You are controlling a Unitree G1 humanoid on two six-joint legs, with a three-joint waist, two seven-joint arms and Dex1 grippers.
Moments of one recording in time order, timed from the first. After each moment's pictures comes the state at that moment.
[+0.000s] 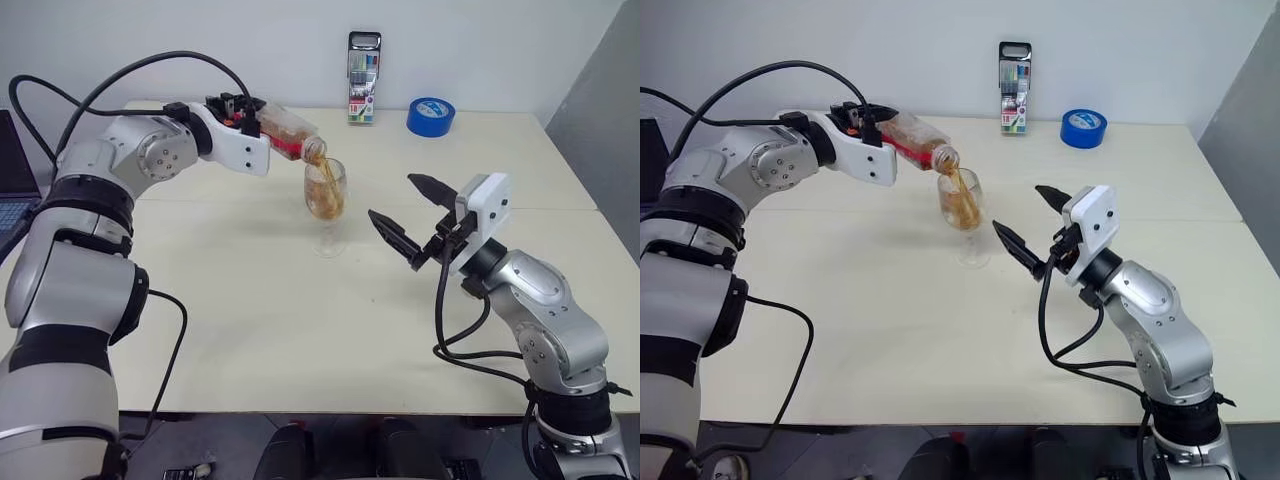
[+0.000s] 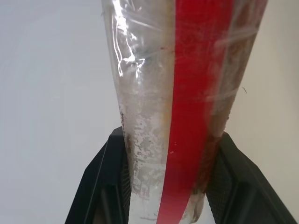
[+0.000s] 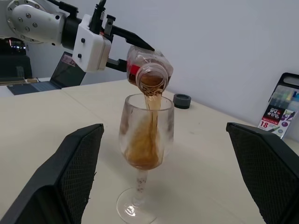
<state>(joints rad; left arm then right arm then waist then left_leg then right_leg) -1.41 0.76 -0.50 1.19 0.79 -0.80 -0.20 -0.39 -0.39 0.02 -0.54 0.42 0.52 0.45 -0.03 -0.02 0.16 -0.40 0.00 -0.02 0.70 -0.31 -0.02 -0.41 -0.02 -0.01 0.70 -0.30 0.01</state>
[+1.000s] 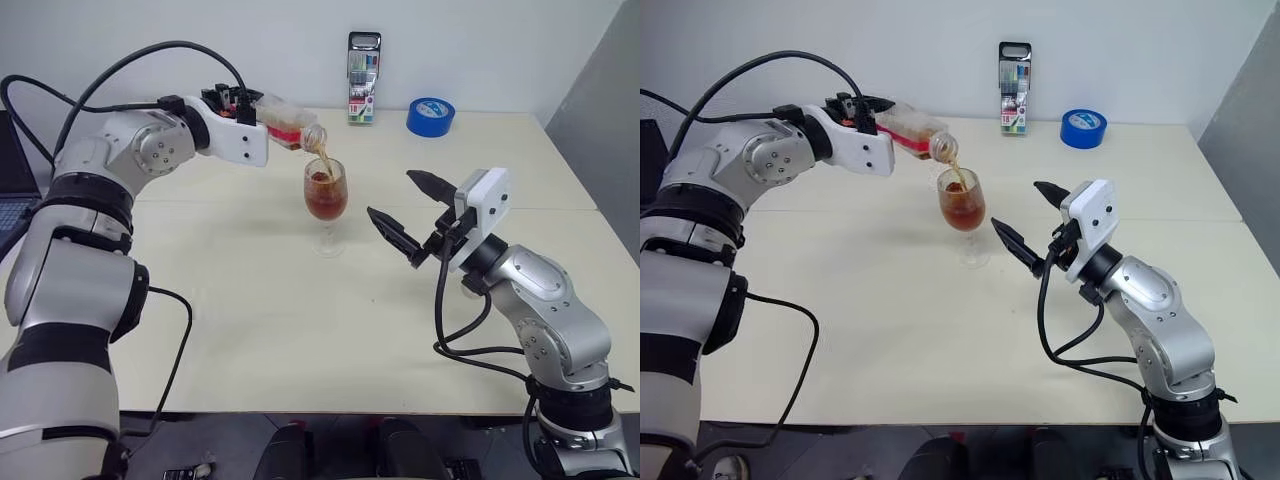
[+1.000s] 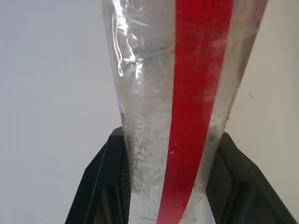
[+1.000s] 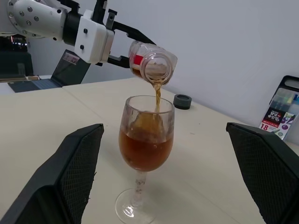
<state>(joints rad) -1.40 0.76 -0.46 1.21 0.69 -0.79 -0.27 -0.40 -0.40 0.02 -0.54 0.42 0.53 0.46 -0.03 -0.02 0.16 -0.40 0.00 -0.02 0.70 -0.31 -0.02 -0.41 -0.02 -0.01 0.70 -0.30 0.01</state>
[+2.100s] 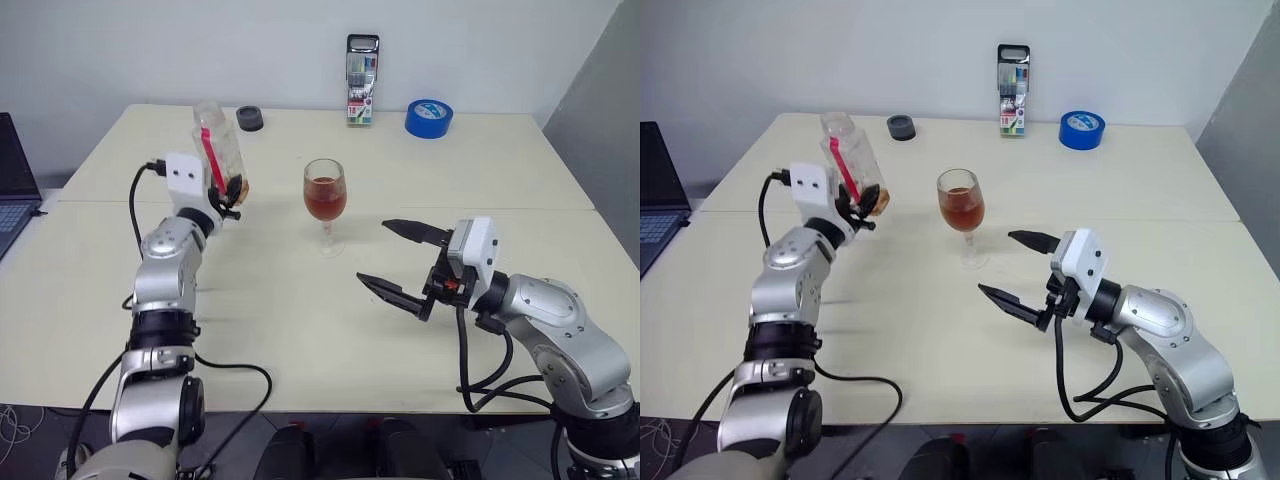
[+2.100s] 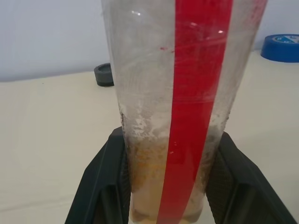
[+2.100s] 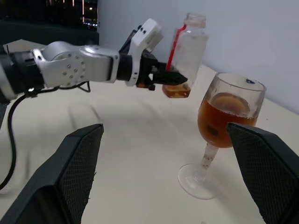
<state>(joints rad) -0.61 0.38 0.23 0.36 -0.16 0.22 -0.34 -0.28 -0.51 0.06 -0.62 0.48 0.48 0.69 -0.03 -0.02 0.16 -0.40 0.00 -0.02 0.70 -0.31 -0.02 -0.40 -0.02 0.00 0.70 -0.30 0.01</state>
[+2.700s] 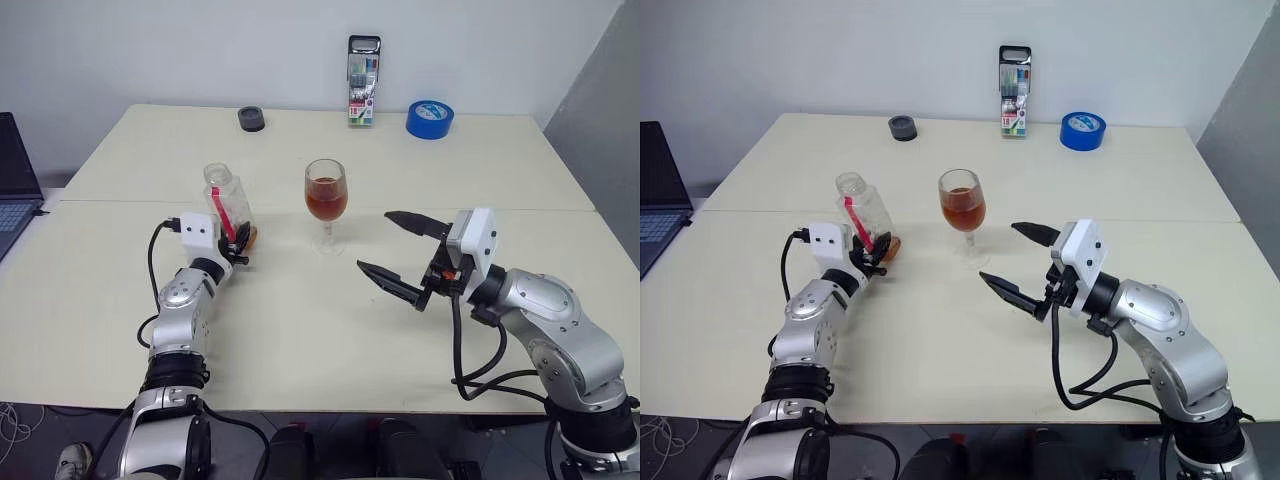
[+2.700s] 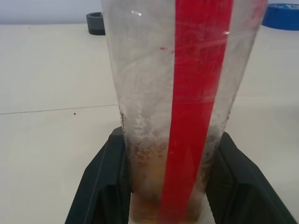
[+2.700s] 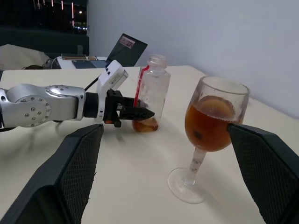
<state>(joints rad) -0.50 0.33 0.24 0.48 -0.20 0.03 -0.36 -0.31 -0.50 0.06 -0.59 0.47 0.49 0.65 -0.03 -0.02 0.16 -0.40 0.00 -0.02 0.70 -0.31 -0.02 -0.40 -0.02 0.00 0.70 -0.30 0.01</state>
